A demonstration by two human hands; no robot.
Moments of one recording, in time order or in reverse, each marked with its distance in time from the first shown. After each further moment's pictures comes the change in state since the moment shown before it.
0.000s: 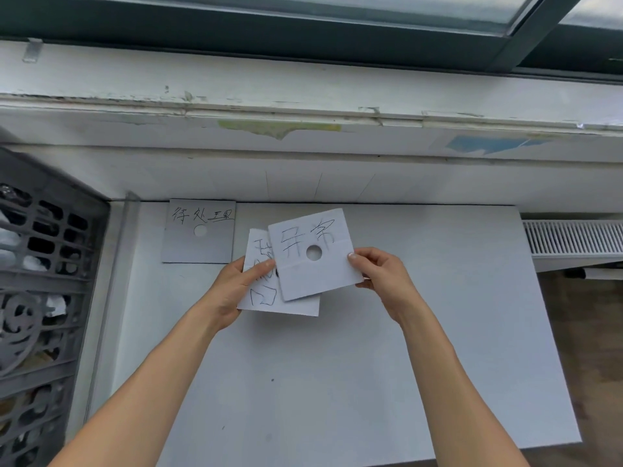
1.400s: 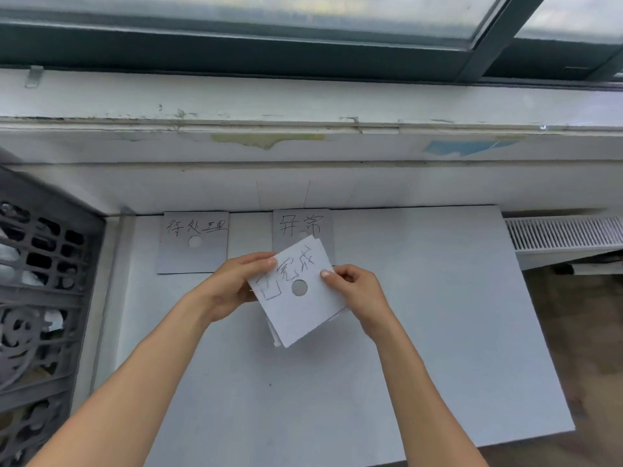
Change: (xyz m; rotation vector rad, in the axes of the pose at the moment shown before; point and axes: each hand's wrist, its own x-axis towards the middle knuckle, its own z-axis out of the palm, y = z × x) left_hand -0.008 0.032 0.009 0.207 -0.253 -0.043; right_hand -0.031 0.013 0.027 0.006 0.006 -0.017
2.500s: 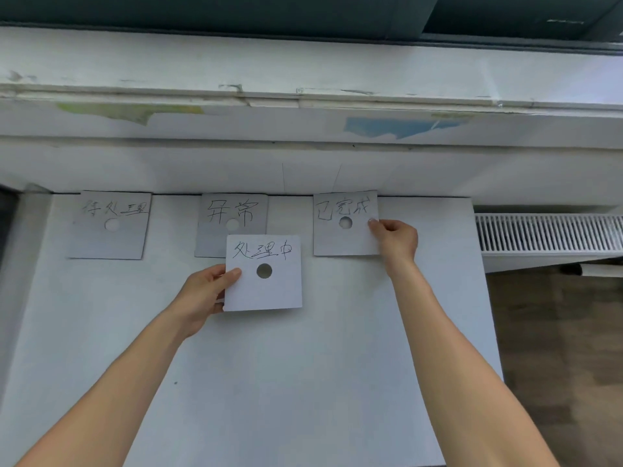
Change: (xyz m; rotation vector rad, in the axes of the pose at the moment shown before) left_hand 0.060 -0.052 0.111 -0.015 0.392 -0.050; right_hand 0.139 -0.005 -0.205 -0.129 0.438 -0.001
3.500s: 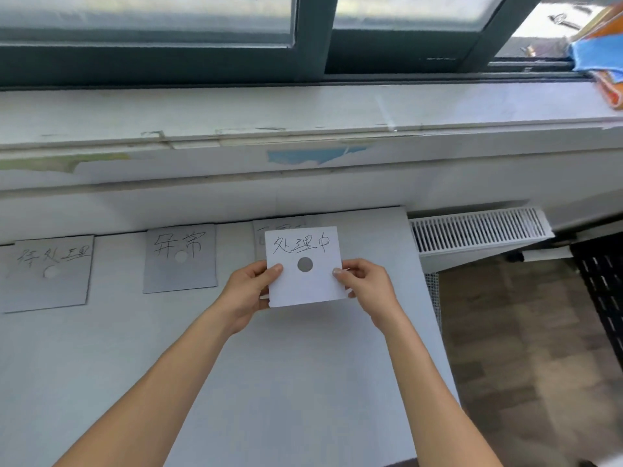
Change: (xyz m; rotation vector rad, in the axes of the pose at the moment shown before) left_hand -0.005 0.052 0.148 -0.052 -0.234 0.039; right_hand -0.061 0.007 -0.090 0.009 -0.289 -0.033
